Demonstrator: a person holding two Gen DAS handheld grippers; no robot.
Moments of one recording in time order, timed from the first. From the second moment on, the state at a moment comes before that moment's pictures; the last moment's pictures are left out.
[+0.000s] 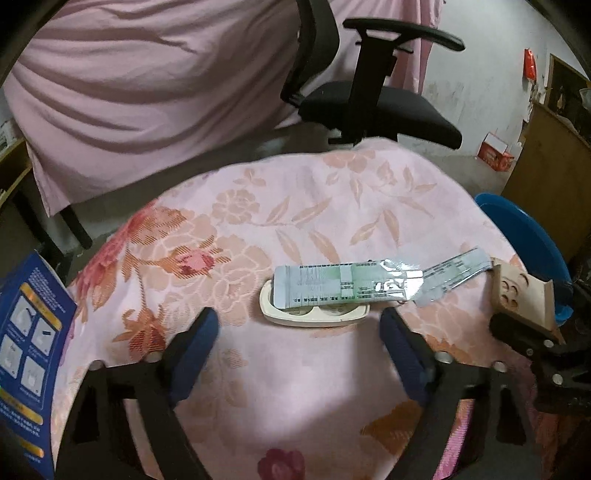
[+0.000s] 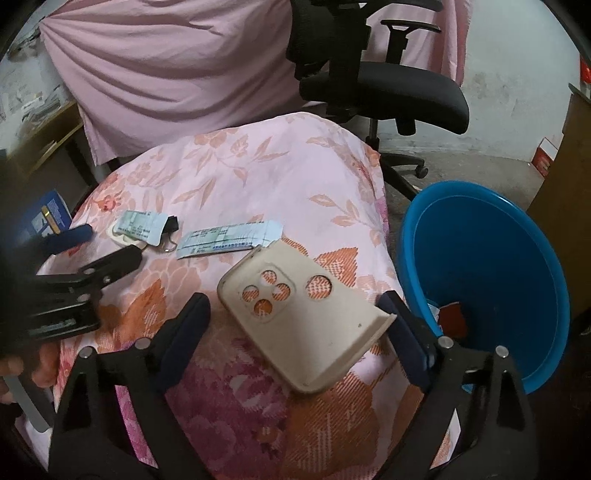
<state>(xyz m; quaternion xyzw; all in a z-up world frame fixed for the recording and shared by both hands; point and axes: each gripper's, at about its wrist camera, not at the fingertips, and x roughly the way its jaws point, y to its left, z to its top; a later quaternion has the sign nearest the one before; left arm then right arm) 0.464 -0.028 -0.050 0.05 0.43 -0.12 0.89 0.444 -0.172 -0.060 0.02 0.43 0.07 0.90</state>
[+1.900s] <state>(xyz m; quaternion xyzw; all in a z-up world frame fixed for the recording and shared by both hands) 0.314 0.006 -0.033 0.02 0.46 -0.12 0.88 0.382 -0.169 -0.045 0.03 0.39 0.19 0.90</state>
